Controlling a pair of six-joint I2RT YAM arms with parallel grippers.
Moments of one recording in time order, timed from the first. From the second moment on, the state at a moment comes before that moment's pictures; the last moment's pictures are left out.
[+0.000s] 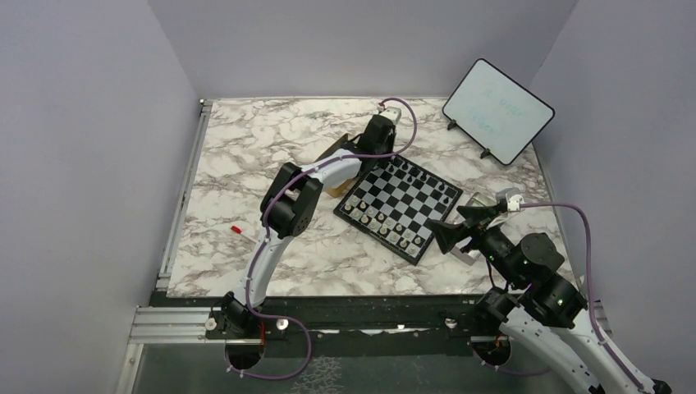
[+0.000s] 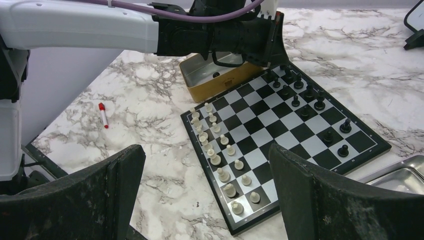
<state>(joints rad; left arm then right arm) -0.66 2.39 1.88 -0.02 -0.08 -0.24 0.71 0.25 0.57 -0.35 0.16 0.28</state>
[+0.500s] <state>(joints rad) -0.66 2.38 1.87 -0.02 -0.08 -0.25 0.71 0.26 0.57 -0.34 0.16 0.27</state>
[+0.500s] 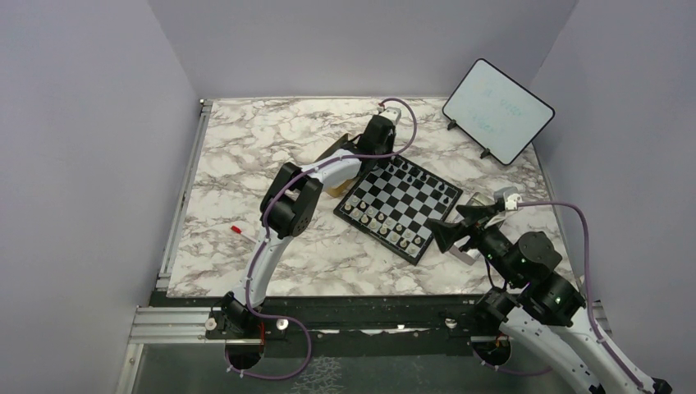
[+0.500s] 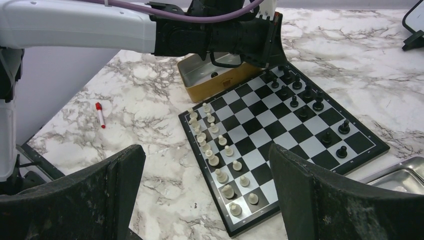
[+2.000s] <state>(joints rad) -0.66 2.36 1.84 -0.05 -0.07 -0.24 0.71 0.31 0.54 -0.29 0.16 0.26</state>
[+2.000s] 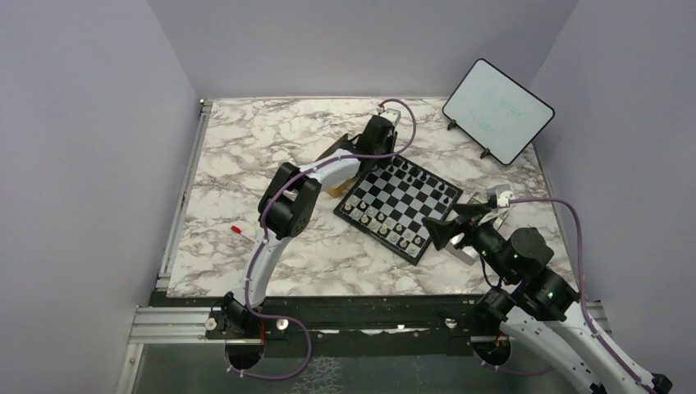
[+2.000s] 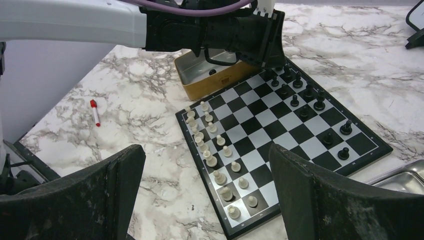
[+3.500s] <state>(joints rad) -0.46 1.99 1.69 -0.54 0.13 0.02 0.71 0.35 0.51 -0.24 0.11 0.28</state>
